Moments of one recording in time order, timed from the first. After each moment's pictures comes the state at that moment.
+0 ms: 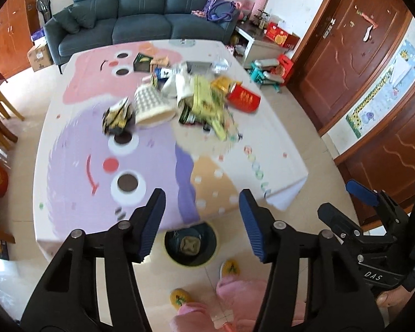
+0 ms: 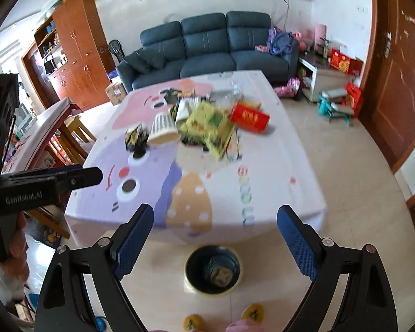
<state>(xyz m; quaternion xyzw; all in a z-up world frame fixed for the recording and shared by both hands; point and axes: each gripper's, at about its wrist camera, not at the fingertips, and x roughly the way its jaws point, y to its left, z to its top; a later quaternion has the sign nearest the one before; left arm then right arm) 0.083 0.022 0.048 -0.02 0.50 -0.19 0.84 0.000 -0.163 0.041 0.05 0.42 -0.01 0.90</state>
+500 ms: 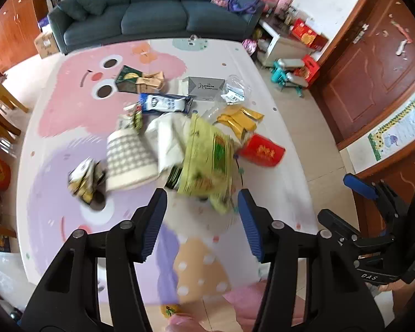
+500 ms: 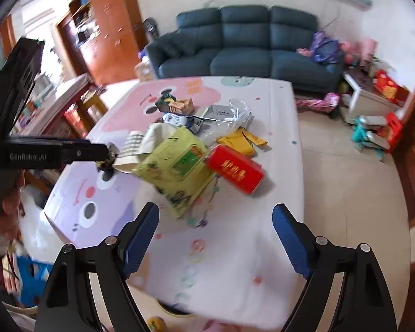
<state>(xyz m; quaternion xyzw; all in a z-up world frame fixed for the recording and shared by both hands) 0.279 -0.085 0.014 -0.02 0.55 -0.13 0.82 0.214 -0.288 0.011 -0.02 0.46 0.12 0.88</state>
